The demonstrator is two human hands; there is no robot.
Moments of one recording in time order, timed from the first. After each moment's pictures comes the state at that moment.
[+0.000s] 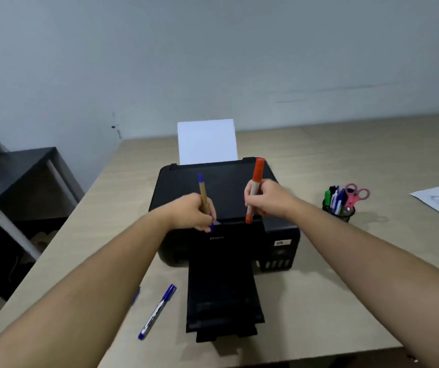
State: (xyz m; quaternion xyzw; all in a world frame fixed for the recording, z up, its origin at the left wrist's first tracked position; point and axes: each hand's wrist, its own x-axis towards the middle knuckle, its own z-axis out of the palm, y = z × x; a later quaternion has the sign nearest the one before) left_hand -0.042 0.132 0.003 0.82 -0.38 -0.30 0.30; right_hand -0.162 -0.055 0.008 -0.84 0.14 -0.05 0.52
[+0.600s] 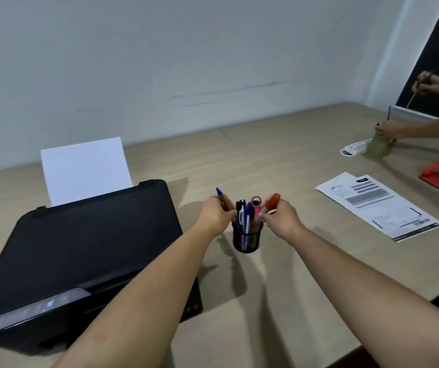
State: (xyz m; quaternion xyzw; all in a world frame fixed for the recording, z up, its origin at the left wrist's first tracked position) left_hand -0.132 -0.192 -0.035 0.80 -0.34 -0.26 0.43; right_hand -0.256 -0.302 -0.063 -0.74 0.44 -0.23 0.45
